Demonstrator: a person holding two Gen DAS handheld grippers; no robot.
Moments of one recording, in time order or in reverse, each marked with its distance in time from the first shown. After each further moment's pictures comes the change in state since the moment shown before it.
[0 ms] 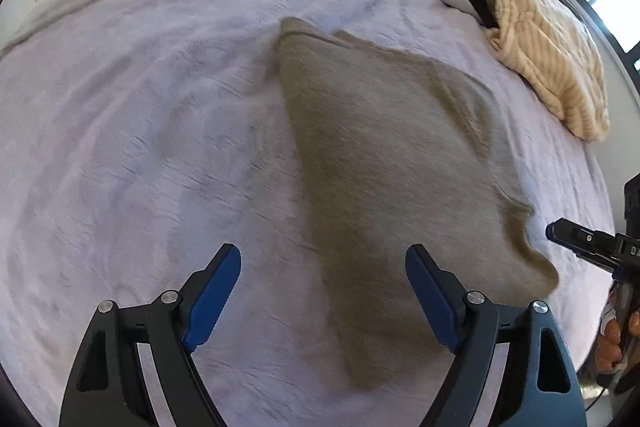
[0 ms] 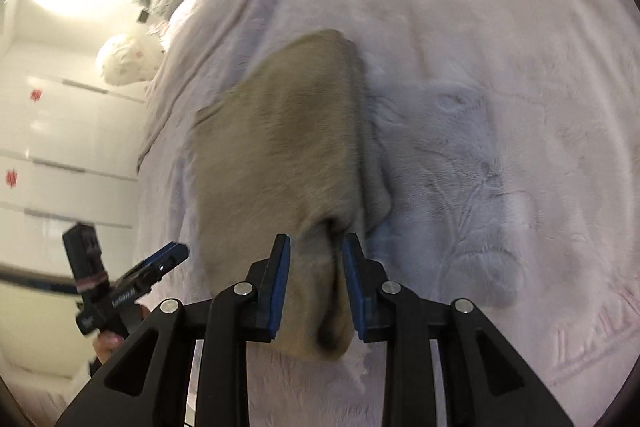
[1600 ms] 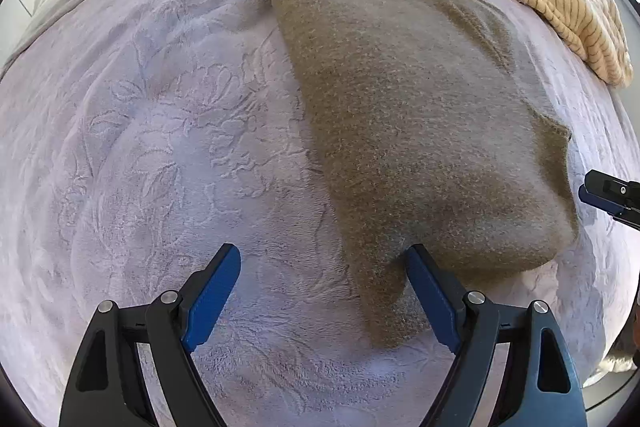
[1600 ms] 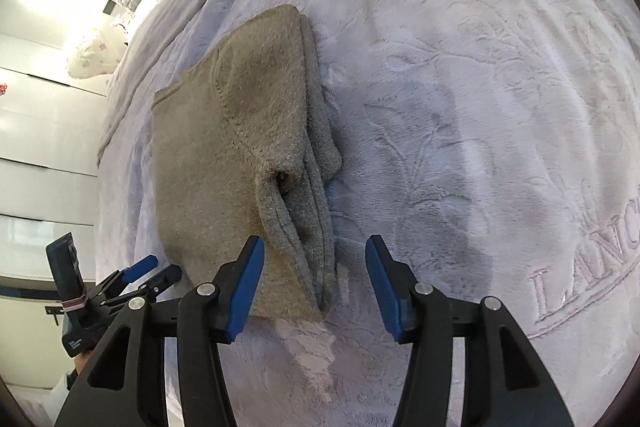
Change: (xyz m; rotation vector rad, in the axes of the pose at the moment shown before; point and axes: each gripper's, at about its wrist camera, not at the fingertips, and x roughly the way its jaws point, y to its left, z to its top) left arm 0.020 -0.010 -0.042 0.074 0.104 0.129; right arm 0.008 -0.019 -0.005 0.072 0.045 -0.146
